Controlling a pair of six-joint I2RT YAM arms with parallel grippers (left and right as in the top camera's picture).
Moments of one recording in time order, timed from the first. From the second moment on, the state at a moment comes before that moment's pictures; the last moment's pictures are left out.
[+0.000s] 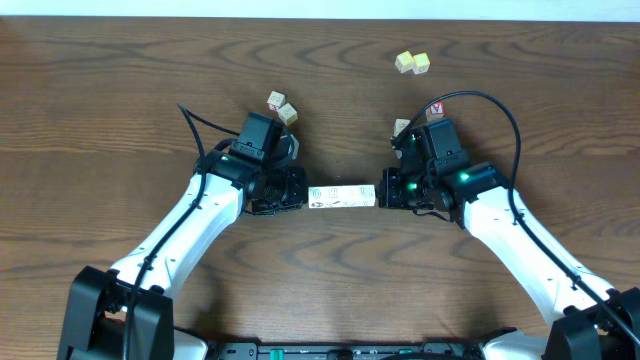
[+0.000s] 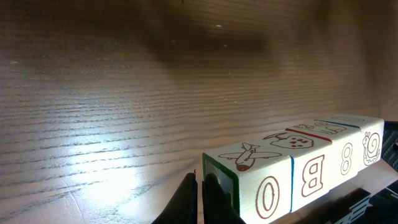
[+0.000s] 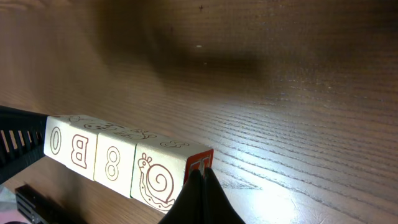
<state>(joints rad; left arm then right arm) -0.38 1.56 1.02 -0.69 0.44 -0.51 0.38 1.48 0.97 -0.60 -0.39 0.46</state>
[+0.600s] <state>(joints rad) -0.38 1.56 1.02 -0.67 0.43 -0.52 0.38 1.54 0.97 -0.57 -0.38 0.47</state>
